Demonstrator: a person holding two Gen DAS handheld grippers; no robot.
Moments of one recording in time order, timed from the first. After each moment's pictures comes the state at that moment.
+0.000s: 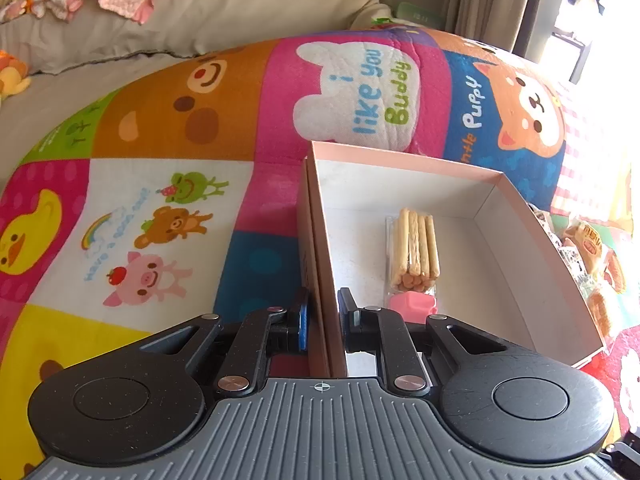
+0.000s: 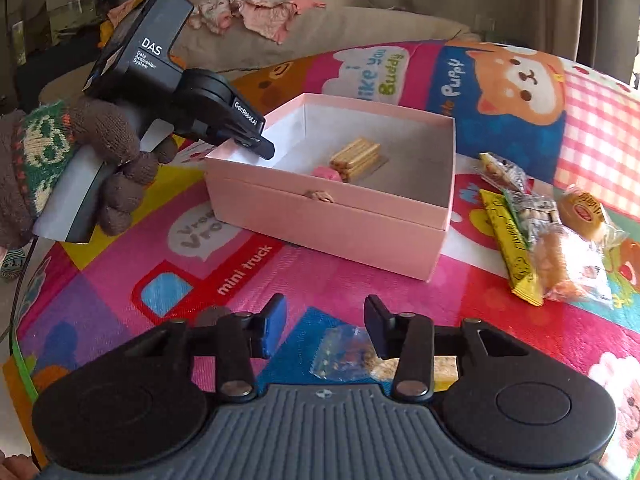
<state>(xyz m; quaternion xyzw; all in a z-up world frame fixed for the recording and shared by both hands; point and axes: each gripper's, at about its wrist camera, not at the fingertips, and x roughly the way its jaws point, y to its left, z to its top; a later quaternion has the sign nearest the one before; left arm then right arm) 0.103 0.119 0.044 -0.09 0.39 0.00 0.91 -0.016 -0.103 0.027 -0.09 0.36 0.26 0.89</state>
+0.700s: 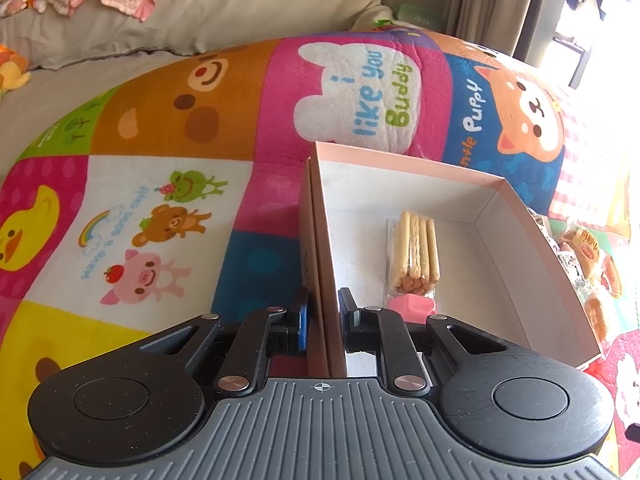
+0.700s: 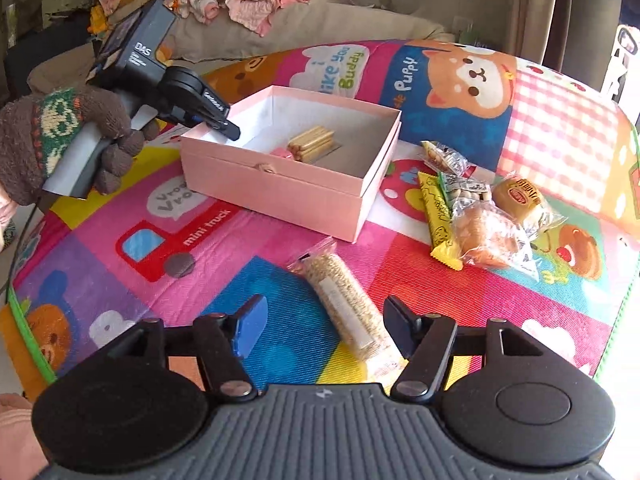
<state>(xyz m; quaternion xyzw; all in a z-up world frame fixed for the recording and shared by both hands) 0.105 0.120 0.044 -0.10 0.39 0.00 0.91 -0.045 -0.164 0.047 -0.13 0.36 0.22 0.90</state>
